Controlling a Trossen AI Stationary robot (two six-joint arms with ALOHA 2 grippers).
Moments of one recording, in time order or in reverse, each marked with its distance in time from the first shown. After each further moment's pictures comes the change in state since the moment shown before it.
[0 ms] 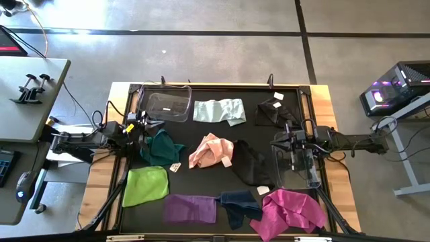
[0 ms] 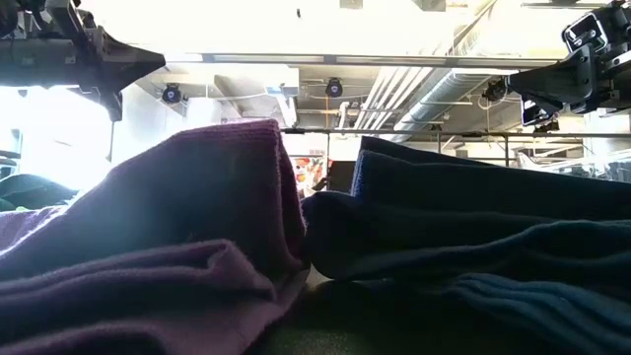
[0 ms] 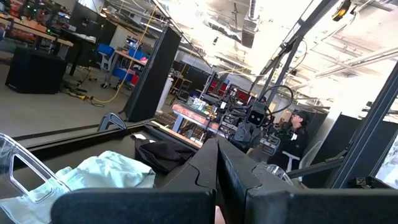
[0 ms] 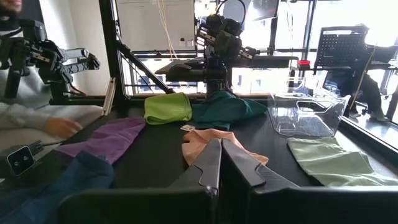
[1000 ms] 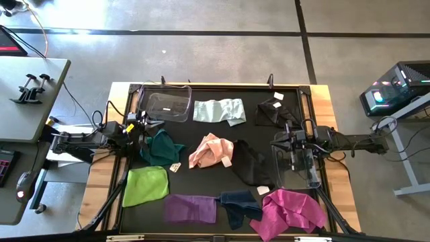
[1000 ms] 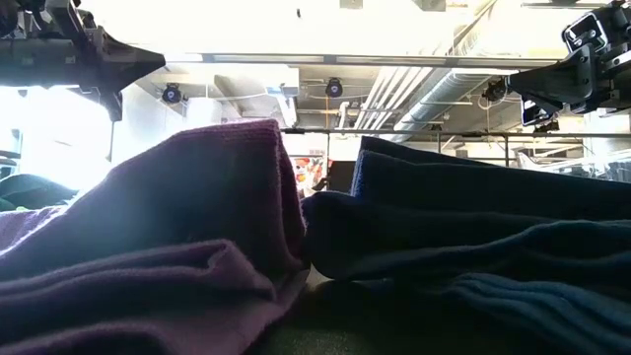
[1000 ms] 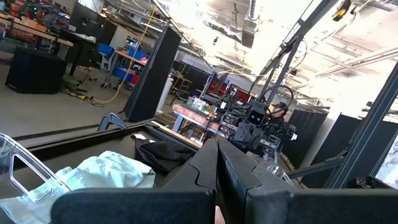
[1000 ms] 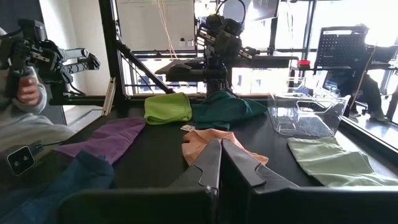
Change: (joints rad) left arm 0.000 0.000 0.000 0.000 0.000 0.000; right arm 0.000 0.000 0.000 0.000 0.000 0.000
